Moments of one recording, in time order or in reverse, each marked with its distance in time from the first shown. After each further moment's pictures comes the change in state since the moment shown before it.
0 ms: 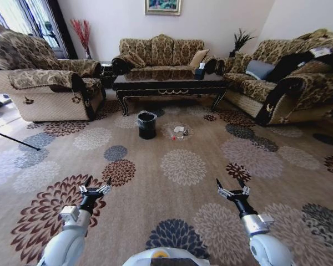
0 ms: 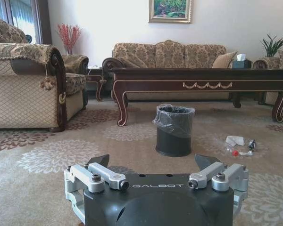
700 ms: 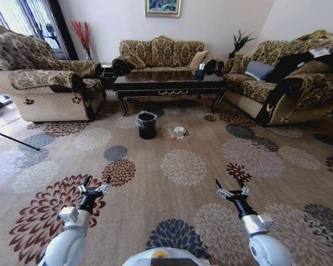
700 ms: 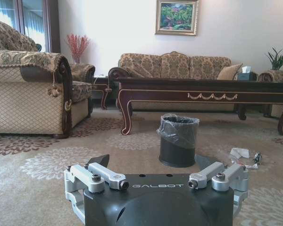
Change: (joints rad) left arm -0.002 -0.009 0.009 0.006 -0.006 -0.053 -0.023; right arm -0.004 0.004 -0.005 -0.004 -0.008 0.009 -0.015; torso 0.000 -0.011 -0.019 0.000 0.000
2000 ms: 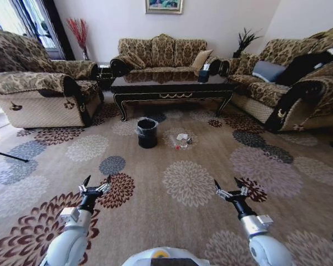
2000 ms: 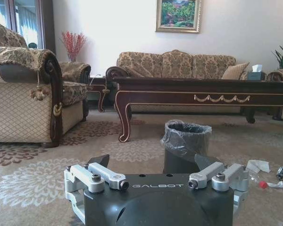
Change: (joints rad) left arm -0.007 -0.007 0.006 0.009 0.009 -0.011 0.005; right arm -0.007 -0.003 -0.004 0.007 -0.001 0.001 -0.014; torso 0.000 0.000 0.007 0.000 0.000
